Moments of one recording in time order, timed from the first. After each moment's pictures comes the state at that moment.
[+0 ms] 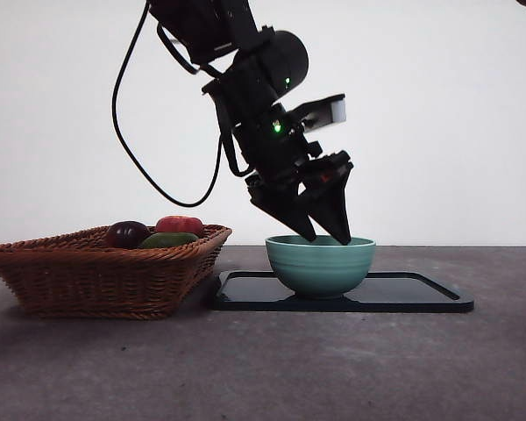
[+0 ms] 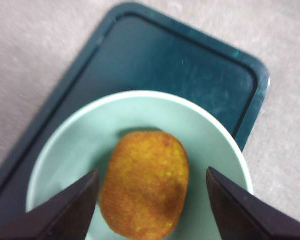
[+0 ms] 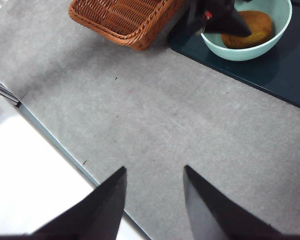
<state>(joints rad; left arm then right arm) -0.67 2.13 1.75 -0.55 0.23 0.36 0.47 0.69 0.86 -0.93 -0.39 0.11</state>
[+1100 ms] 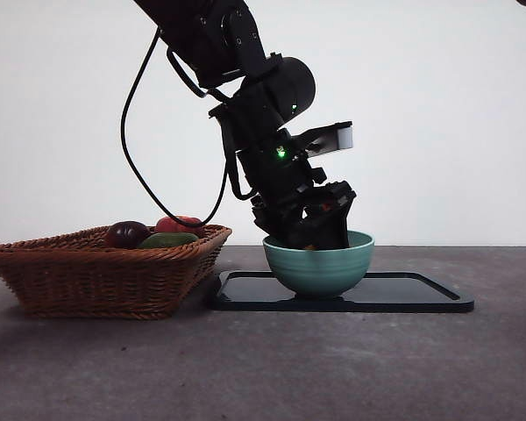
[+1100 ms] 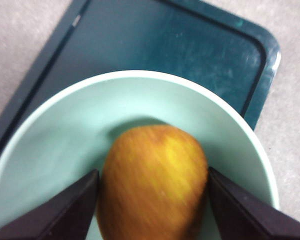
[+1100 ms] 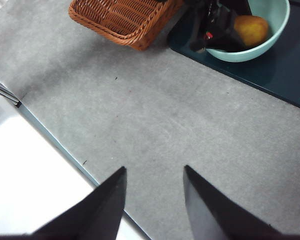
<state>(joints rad) -0.68 2.18 1.75 -0.55 0.23 0.41 0.47 0.69 0.86 -0.93 -0.39 0.11</state>
